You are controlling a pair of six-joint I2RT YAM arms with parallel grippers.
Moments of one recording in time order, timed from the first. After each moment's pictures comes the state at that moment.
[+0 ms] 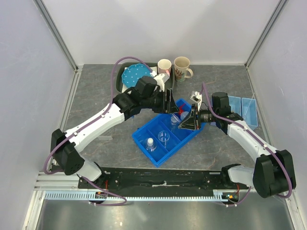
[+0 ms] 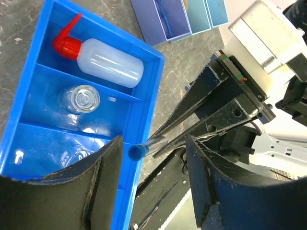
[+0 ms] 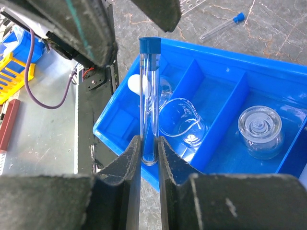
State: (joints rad) left arm -0.80 1.51 1.40 -0.46 0.25 -0.60; right arm 0.25 1.22 0.75 -0.15 -1.16 -0.06
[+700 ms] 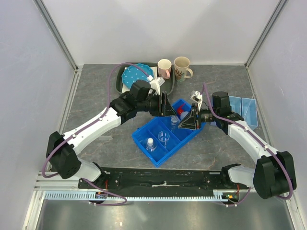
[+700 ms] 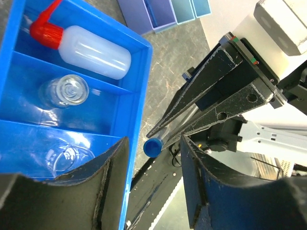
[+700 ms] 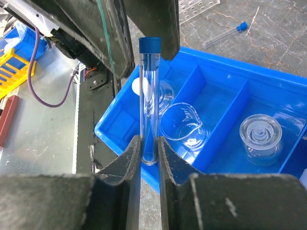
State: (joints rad) left arm -0.75 1.44 1.25 -0.34 0.37 -0.64; right arm 0.25 1.21 0.75 -0.14 -1.18 -0.08
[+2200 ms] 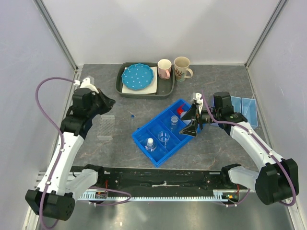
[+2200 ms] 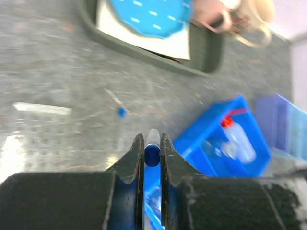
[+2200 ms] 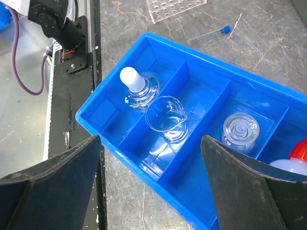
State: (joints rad) left arm -0.21 0.95 1.00 -0.50 0.13 -0.56; right arm 0.26 1.15 0.80 -0.31 -1.12 -0.32
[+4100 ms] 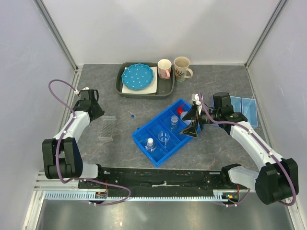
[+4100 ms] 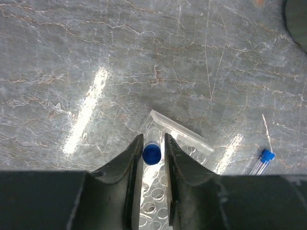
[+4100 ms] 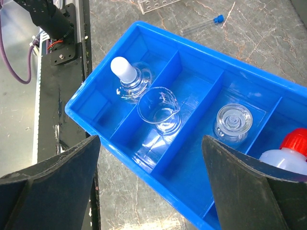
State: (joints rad) left arm 0.06 1.38 0.87 -0.37 -0.16 -0.43; right arm 0.26 1.15 0.81 -0.38 -1.07 -0.40
